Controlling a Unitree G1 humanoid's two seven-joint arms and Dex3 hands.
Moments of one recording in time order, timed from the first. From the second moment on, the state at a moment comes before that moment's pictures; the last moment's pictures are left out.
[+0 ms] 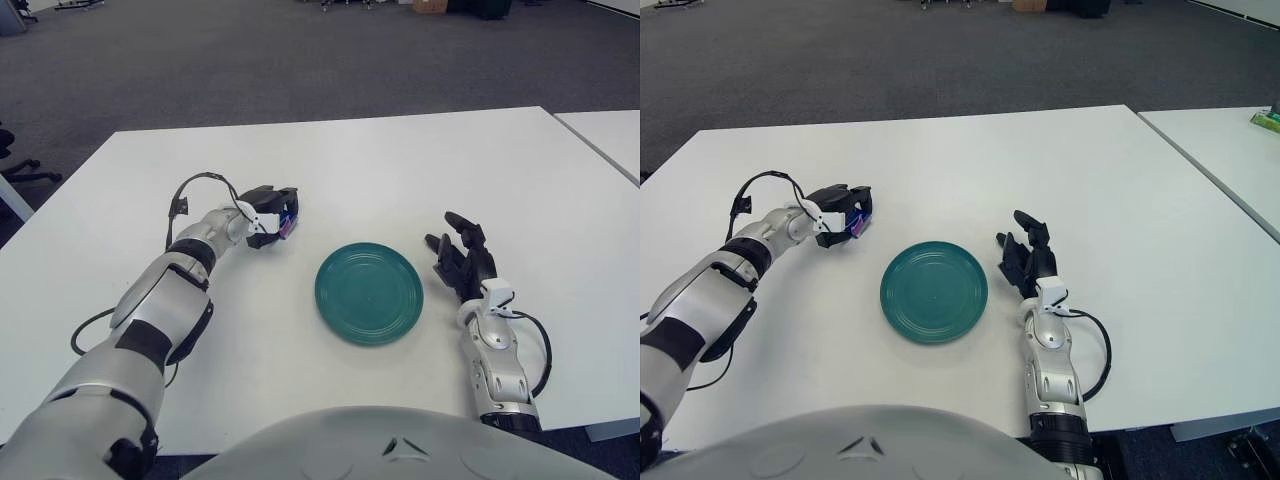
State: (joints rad) left arm -0.79 0.35 -0.55 1.30 0.65 -0.38 0.02; right arm 0.19 0.02 -0.07 0.00 -0.01 -0.03 -0.08
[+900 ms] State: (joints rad) left arm -0.76 0.51 -0.32 0.94 0.45 -0.66 -0.11; right arm 0.21 0.02 -0.07 -0.02 -0.01 -0.03 -0.08
